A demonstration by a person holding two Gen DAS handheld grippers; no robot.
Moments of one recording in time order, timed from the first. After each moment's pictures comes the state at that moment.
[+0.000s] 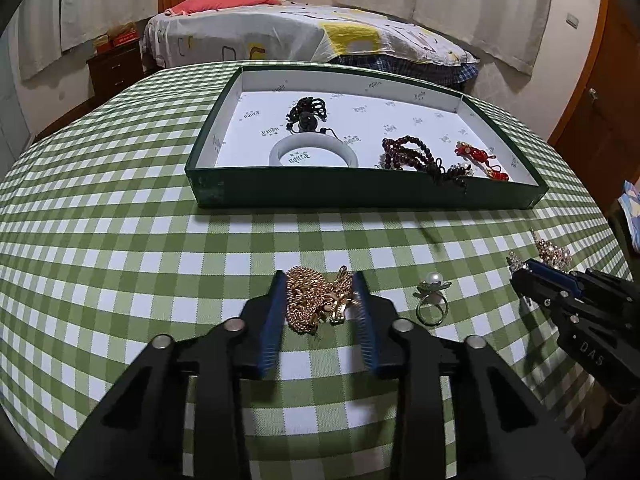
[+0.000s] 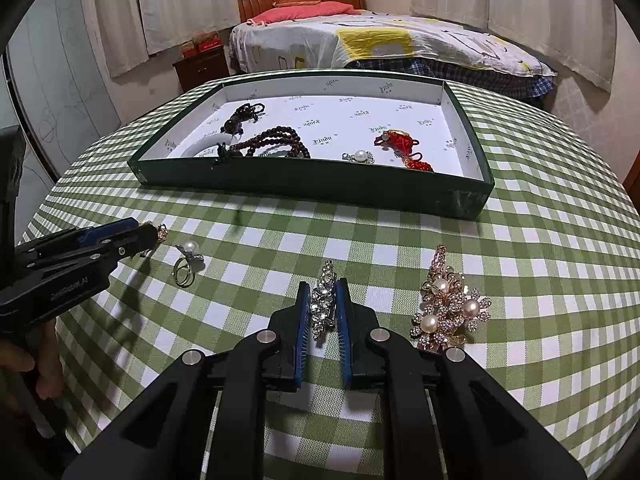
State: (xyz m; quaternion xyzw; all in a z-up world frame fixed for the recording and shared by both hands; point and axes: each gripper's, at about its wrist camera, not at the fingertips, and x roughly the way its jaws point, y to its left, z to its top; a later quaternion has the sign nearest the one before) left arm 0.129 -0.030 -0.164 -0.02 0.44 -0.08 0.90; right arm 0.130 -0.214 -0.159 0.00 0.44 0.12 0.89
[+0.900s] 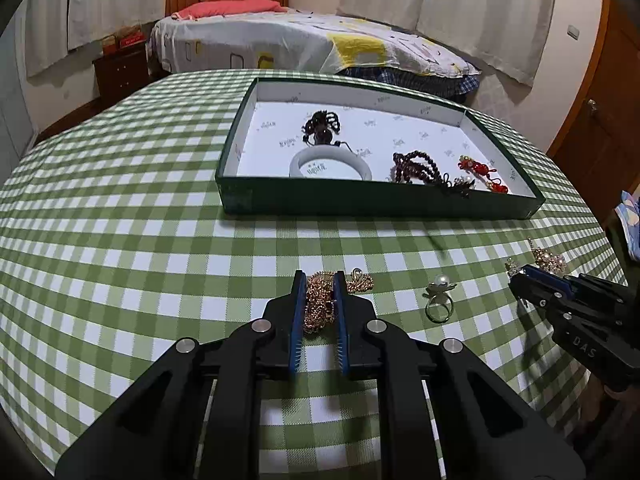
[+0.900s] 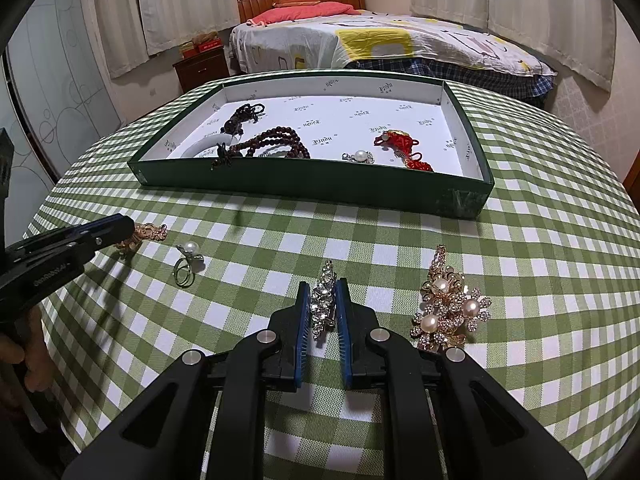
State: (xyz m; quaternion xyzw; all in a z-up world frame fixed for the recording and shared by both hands) left arm 0.119 -0.012 -0.152 -0.03 0.42 -0.08 0.90; right arm 0.129 -0.215 -0.159 0.01 0.44 0.12 0.89
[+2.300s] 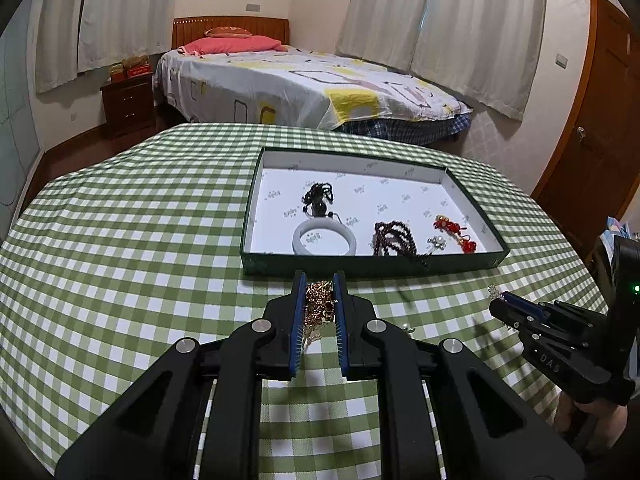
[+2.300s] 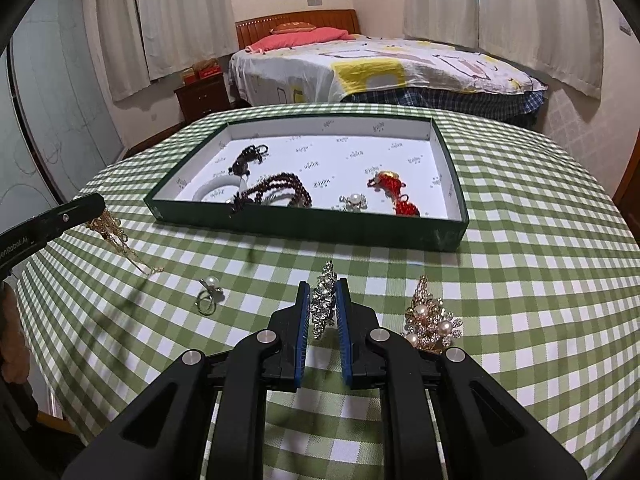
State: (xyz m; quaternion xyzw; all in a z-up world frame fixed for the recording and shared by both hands) left arm 0.100 -0.002 -0.086 -0.05 0.36 -0.08 0.93; right arm 0.114 -0.220 -0.126 0.02 0.39 0.12 0.91
